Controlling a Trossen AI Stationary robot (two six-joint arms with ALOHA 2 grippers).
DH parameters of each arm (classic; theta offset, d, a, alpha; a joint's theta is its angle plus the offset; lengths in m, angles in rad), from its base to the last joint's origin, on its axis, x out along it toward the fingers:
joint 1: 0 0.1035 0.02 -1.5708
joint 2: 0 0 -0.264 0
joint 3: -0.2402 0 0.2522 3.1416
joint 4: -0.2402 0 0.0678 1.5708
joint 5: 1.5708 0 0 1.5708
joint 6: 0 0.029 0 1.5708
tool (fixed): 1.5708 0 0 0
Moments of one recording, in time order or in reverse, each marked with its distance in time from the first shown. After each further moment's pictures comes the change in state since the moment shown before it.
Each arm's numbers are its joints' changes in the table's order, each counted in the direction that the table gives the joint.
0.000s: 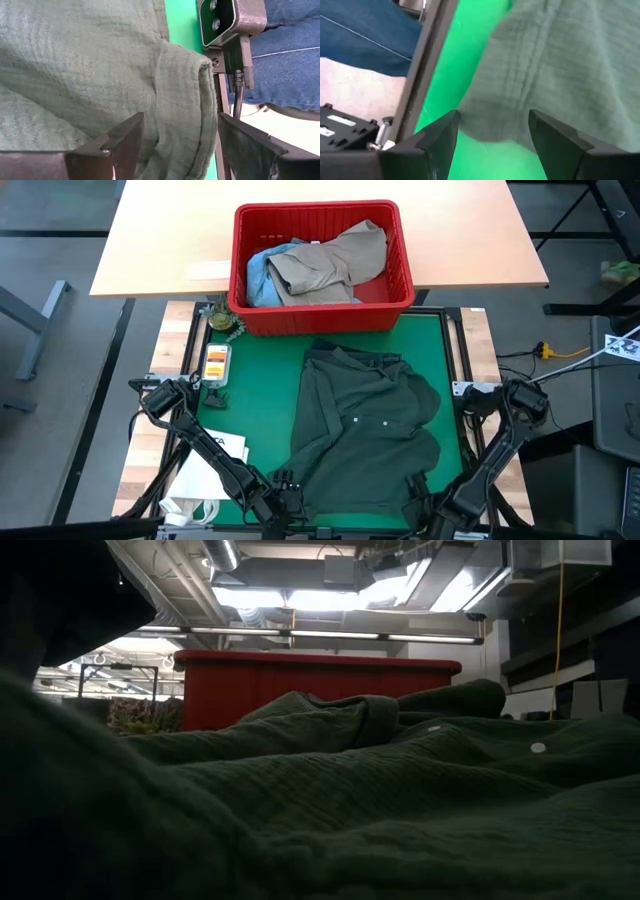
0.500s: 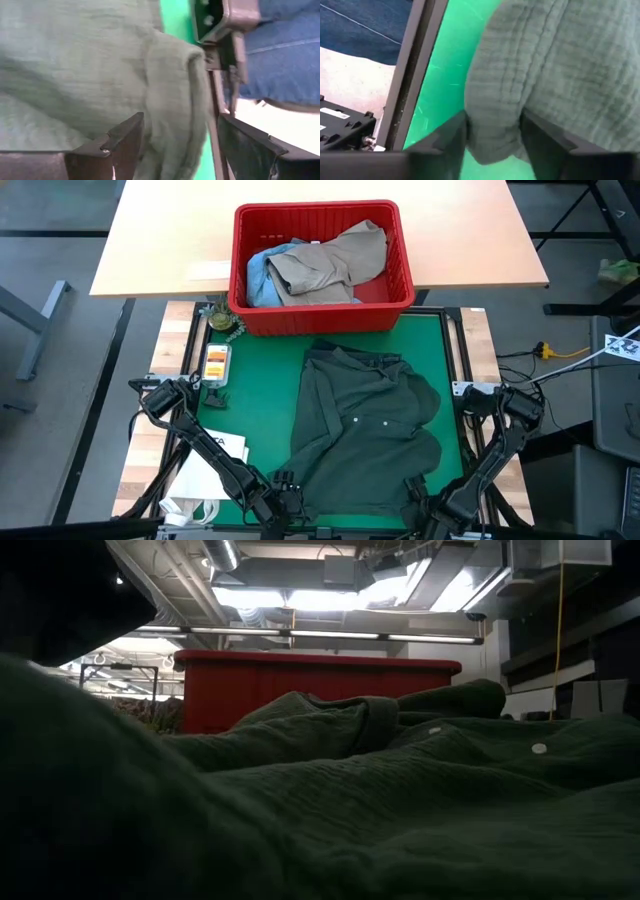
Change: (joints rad) left arm 0.000 0.000 0.000 0.005 0.025 0.030; right arm 0.000 0.086 -0.003 0.011 -0.063 0.007
